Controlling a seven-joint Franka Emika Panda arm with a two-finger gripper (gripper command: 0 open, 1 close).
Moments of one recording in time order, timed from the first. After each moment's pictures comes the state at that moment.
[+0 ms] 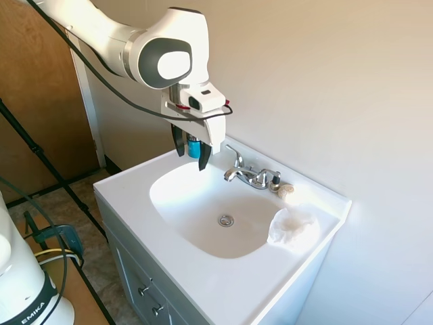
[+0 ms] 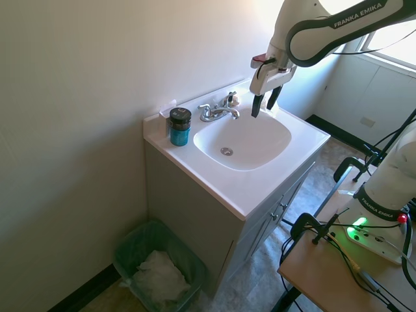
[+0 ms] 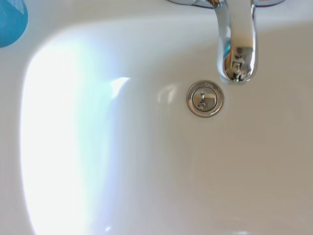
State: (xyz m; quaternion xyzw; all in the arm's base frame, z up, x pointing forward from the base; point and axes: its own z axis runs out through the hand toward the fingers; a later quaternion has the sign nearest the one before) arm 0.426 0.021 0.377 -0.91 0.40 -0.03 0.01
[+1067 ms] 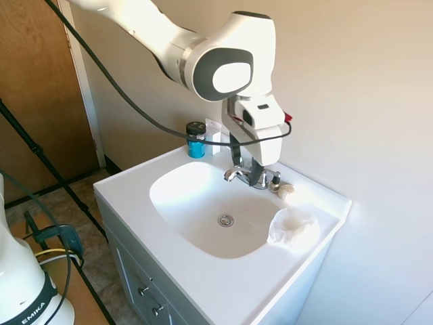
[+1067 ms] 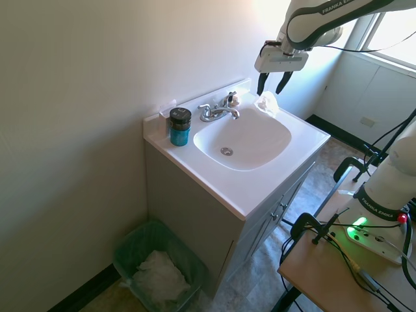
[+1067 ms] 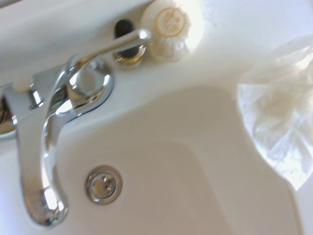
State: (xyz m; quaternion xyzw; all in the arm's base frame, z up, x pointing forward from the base) arm 0.478 -0.133 0.386 -0.82 0.57 -0.06 0.02
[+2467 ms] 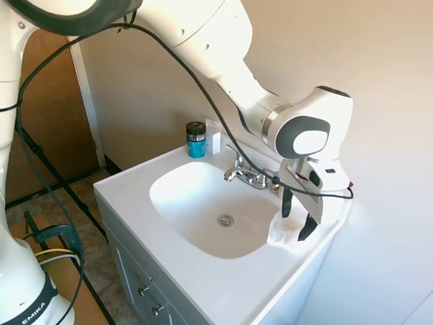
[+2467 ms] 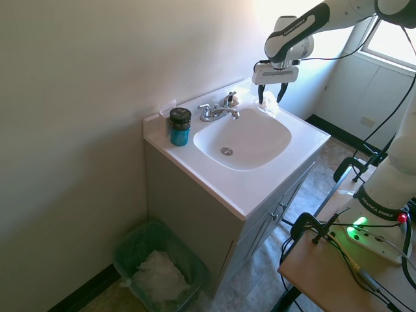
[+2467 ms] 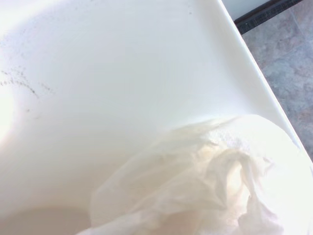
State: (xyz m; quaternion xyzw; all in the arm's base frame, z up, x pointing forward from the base) arm 0.551 -0.247 0.267 -0.78 0.63 0.01 -0.04
